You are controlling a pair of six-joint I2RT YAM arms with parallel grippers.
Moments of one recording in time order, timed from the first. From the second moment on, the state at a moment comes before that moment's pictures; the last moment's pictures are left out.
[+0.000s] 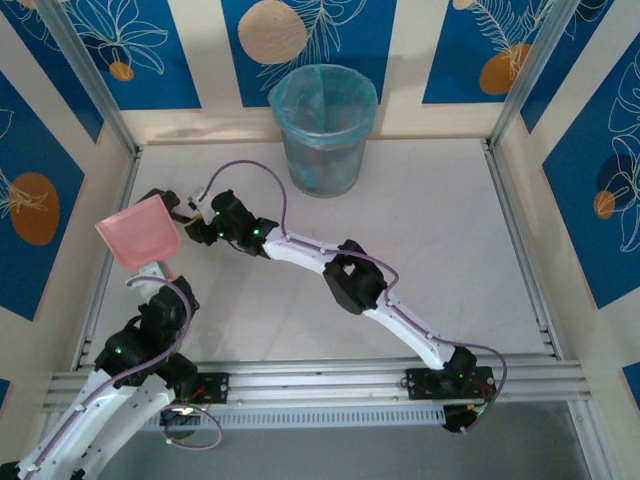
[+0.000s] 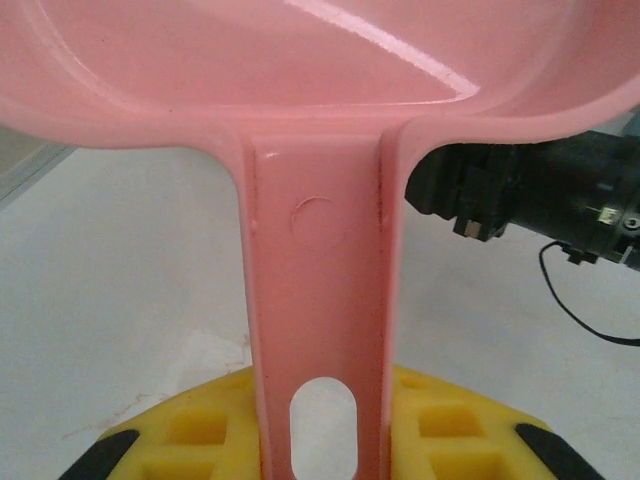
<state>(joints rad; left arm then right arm) -0.60 0.31 0.49 -0.86 -0.73 -0.74 0.97 2.74 2.41 -0.02 -0.19 0.17</state>
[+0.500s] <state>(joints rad) -0.60 0.33 0.49 -0.86 -0.73 -0.74 0.97 2.79 2.47 -0.14 -0.18 0.18</state>
